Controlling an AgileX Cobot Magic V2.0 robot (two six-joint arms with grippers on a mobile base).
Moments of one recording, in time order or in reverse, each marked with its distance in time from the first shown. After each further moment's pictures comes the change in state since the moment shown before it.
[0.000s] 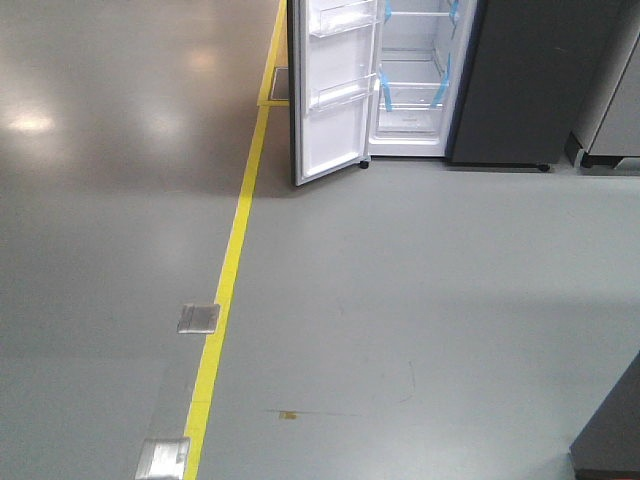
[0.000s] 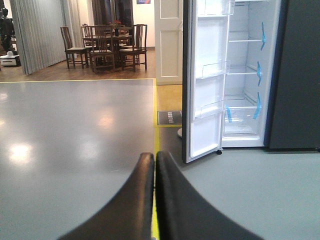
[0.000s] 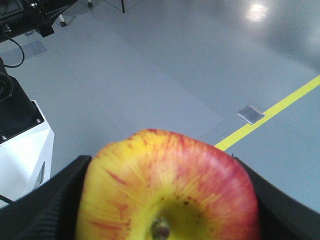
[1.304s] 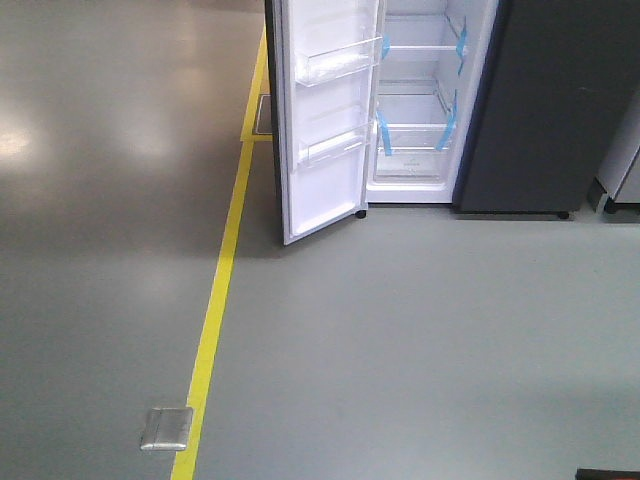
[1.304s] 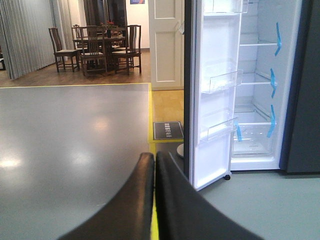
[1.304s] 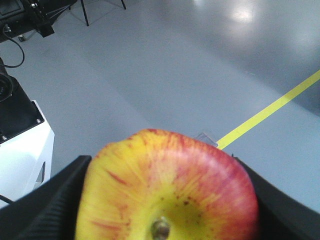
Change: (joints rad) left arm 0.000 0.000 0.000 0.000 0.000 0.000; right arm 0.000 0.000 0.000 0.001 0.000 0.000
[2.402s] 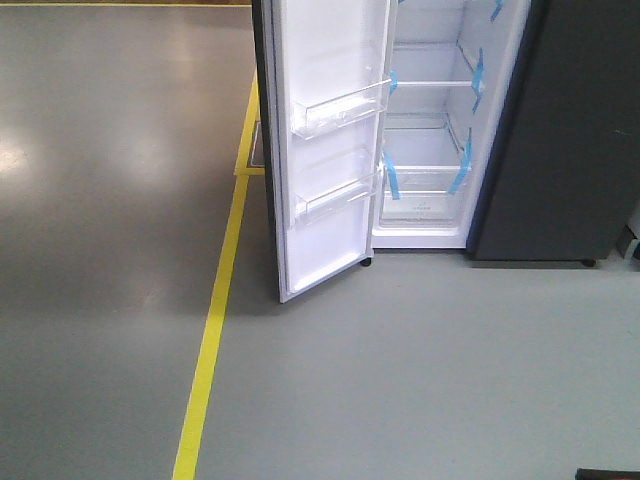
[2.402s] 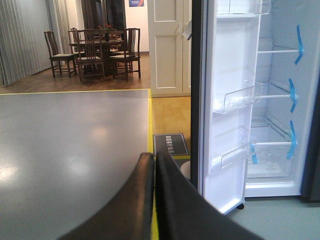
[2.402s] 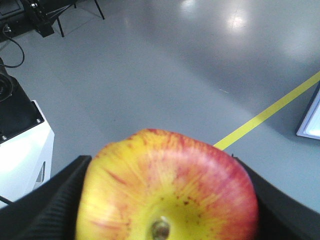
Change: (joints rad) left arm 0.000 0.000 0.000 0.000 0.000 0.000; right arm 0.000 0.000 0.000 0.000 0.001 0.000
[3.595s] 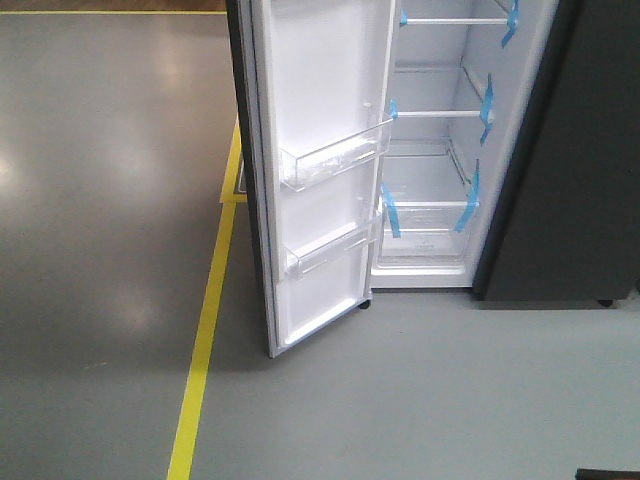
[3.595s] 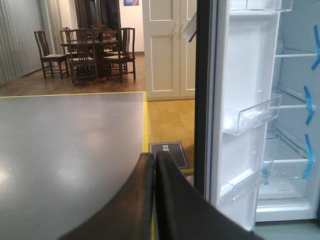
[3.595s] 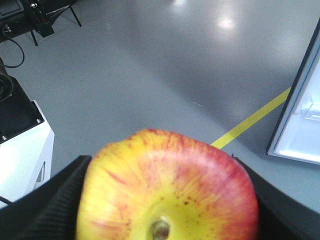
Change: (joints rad) left arm 0.000 0.000 0.000 0.000 0.000 0.000; right arm 0.000 0.000 0.000 0.000 0.000 0.000
